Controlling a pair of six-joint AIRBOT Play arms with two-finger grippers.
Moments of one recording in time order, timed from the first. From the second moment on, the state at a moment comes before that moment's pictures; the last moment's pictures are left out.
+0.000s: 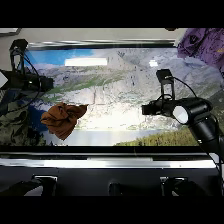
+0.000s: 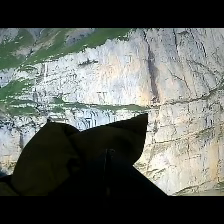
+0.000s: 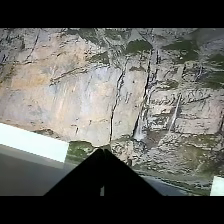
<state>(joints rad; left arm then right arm) -0.12 -1.22 1.44 1.45 -1.13 -1.57 0.36 -1.00 1.03 -1.61 0.98 1.73</state>
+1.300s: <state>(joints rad) -0.11 -1.24 1.42 1.45 -1.20 -1.63 0.36 -1.00 1.03 -1.61 0.97 1.73</state>
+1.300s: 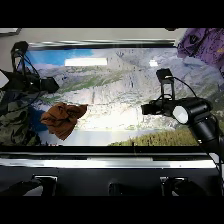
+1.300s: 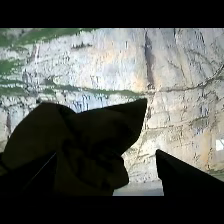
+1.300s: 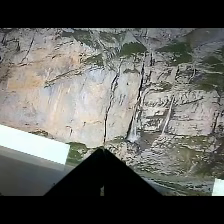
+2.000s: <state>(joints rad) -0.03 -1.37 1.02 1.36 -1.03 -1.68 0.36 -1.00 1.03 -1.61 0.97 1.73</state>
